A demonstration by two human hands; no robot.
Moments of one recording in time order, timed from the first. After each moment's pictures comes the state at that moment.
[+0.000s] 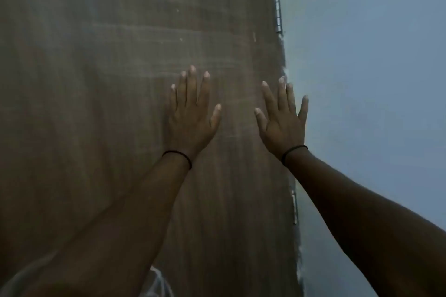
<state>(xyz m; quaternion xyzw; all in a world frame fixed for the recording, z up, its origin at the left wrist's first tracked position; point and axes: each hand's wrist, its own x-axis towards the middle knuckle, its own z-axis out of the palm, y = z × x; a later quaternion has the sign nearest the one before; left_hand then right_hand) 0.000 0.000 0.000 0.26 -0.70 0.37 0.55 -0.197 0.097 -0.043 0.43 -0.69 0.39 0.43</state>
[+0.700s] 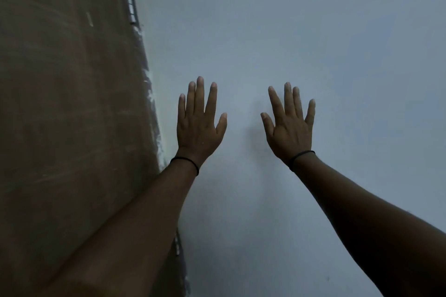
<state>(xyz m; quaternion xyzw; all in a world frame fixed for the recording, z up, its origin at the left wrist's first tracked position) -0.350 0.082 -0.033 0.04 -0.78 0.17 0.60 -0.443 0.283 -0.067 0.20 -0.81 0.23 0.51</state>
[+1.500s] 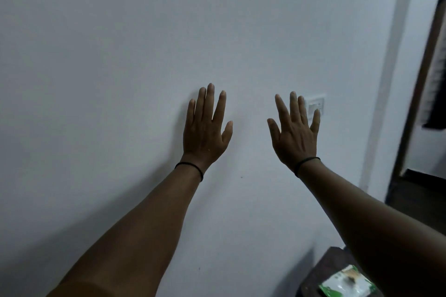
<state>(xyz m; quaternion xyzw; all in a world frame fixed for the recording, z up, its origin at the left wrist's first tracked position) -0.510 0.356 -0.107 -0.34 -0.75 -0.12 0.55 -0.399 0.555 -0.130 -0.20 -0.85 0.01 0.48</state>
